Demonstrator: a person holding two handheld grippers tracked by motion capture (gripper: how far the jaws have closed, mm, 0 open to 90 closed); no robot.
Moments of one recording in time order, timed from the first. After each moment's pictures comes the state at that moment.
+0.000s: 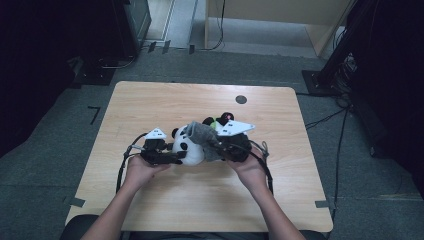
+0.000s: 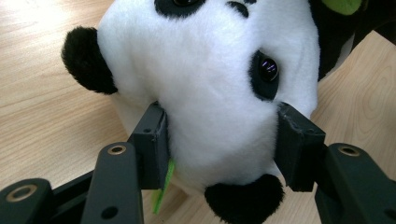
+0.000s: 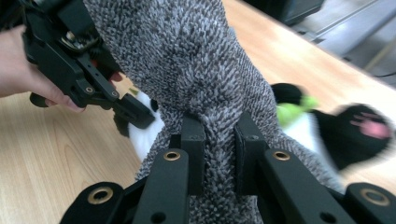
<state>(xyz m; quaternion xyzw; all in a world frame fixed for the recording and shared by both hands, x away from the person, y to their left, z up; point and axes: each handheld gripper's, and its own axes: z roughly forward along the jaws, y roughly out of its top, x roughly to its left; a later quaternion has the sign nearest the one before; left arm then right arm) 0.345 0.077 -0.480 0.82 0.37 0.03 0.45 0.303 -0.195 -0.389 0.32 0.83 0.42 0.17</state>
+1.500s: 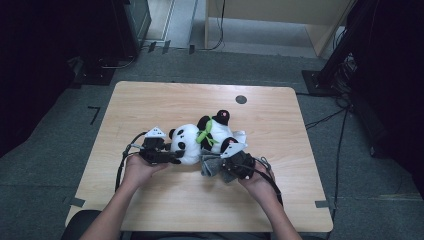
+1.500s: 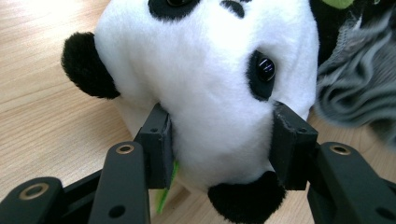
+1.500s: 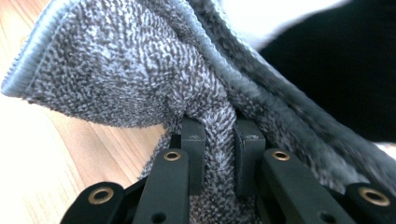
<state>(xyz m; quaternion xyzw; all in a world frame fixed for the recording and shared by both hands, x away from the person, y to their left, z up) 0.349 0.079 -0.474 0.82 0.38 0.03 0.42 0.289 -0.218 -0.460 0.31 0.90 0.28 0.16</state>
